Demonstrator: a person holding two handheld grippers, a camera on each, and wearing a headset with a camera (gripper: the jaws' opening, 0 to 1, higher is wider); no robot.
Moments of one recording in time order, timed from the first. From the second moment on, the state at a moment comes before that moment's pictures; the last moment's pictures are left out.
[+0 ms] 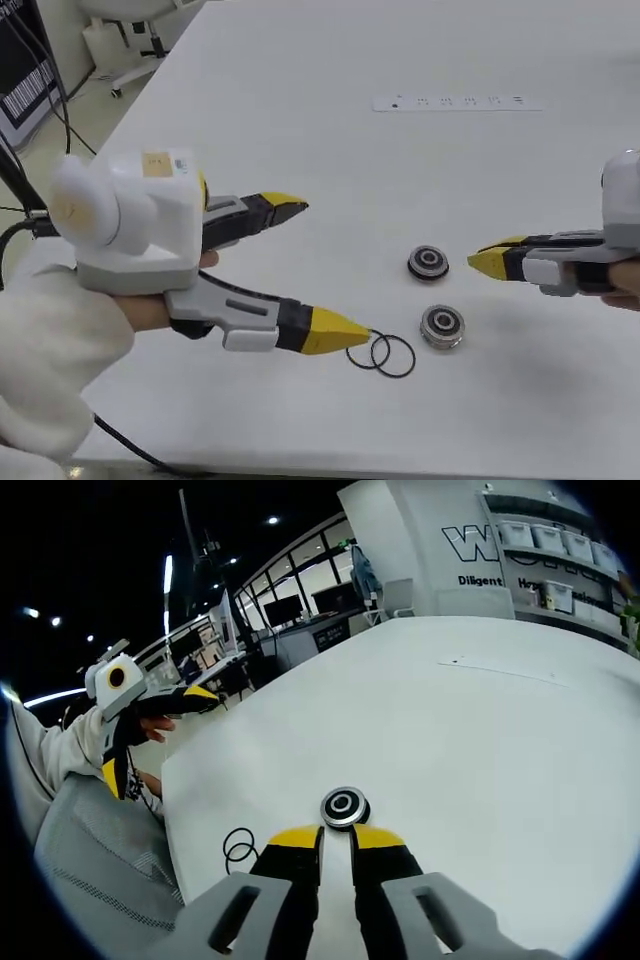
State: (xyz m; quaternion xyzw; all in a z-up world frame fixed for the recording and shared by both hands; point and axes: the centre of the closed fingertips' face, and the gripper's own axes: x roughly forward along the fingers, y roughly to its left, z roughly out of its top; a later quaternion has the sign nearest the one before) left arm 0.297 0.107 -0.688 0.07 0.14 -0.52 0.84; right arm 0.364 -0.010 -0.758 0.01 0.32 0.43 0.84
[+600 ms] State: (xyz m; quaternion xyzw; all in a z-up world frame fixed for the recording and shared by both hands) left arm 0.344 0.079 -0.658 0.10 0.11 -0.53 0.83; right arm 0.374 -0.026 -0.758 0.04 0.31 0.41 0.85
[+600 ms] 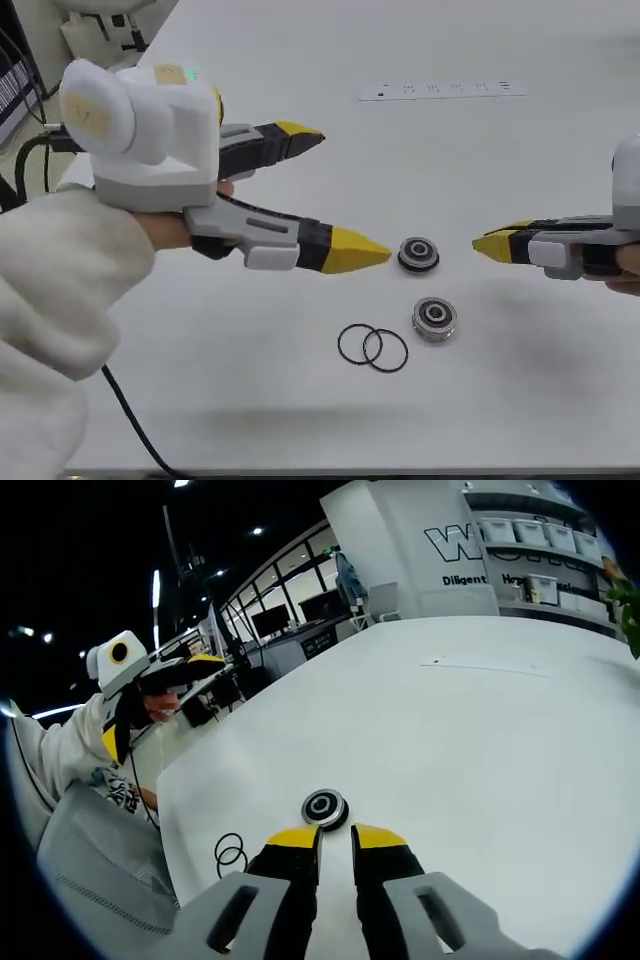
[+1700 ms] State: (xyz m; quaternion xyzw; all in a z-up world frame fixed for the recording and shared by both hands) left arm 0.387 0.018 -0.746 0.13 0.17 -0.60 0.77; right arm 0.378 -0.015 -0.778 0.07 0.32 0.44 0.84
